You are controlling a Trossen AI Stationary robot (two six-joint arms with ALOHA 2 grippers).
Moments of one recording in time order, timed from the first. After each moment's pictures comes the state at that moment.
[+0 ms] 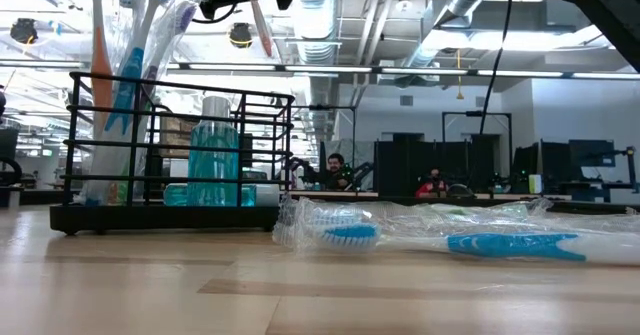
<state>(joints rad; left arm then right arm) 0.27 0.91 0.74 0.09 0.01 0.14 -0.33 2.08 2.18 -0.43 -0.76 -0.23</state>
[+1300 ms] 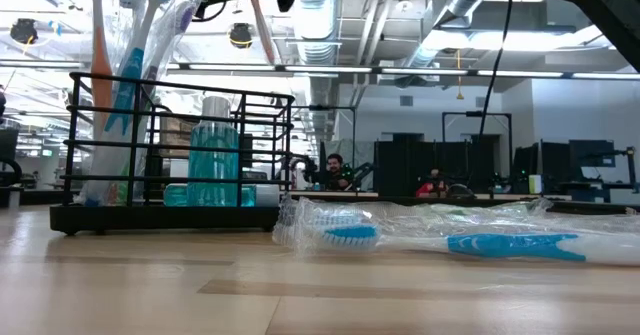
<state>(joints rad) 0.27 0.86 0.74 0.03 -0.01 0.08 -0.32 2.08 2.18 -0.48 -0.74 -0.30</state>
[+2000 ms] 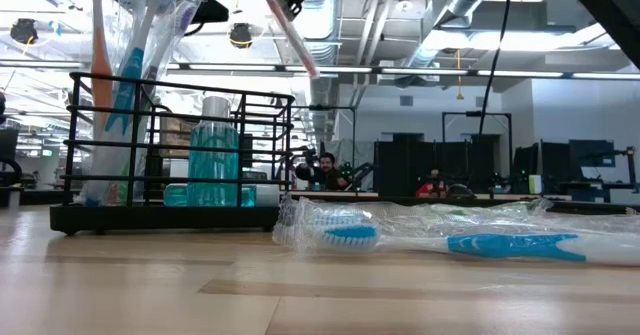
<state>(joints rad) 0.27 0.72 0.64 -0.13 -0.04 0.07 -0.25 2.08 2.18 -0.84 -0.76 -0.43</state>
